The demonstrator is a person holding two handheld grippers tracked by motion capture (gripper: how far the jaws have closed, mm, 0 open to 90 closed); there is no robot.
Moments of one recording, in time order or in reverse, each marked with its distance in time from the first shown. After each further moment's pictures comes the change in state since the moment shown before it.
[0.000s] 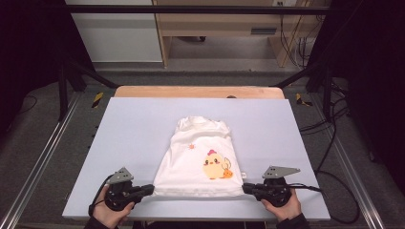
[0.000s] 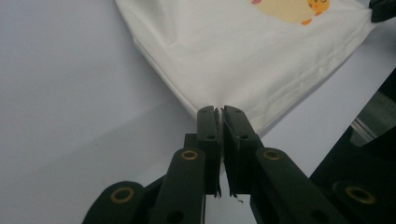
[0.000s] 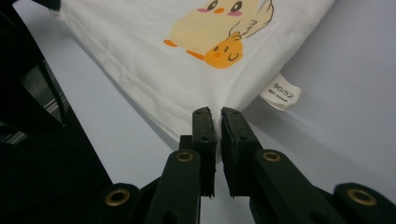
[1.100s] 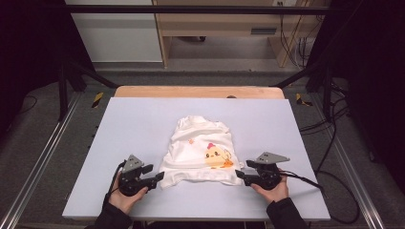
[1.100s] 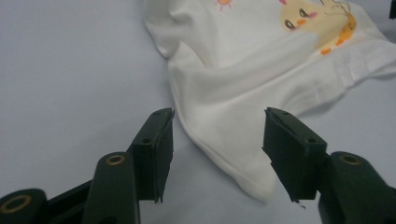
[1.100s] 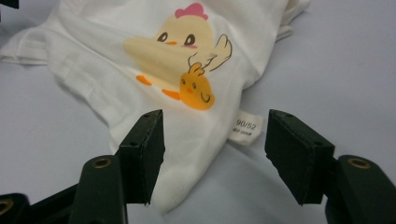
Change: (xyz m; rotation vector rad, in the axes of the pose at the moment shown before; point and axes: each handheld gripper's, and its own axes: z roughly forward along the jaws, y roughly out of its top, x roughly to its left) left arm 0.011 0.018 0.041 -0.096 0.157 0.015; right arm -0.029 0.021 0.037 -0.094 -0.189 -0.042
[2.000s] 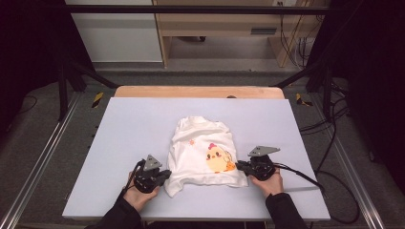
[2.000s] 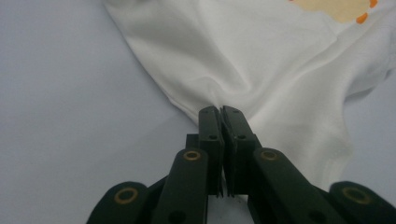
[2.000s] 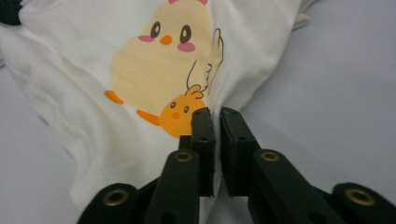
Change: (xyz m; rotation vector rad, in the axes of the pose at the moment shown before) left arm -0.016 0.011 0.036 0.123 0.009 0.104; right arm -0.015 0.011 0.027 0.088 0.045 -0.032
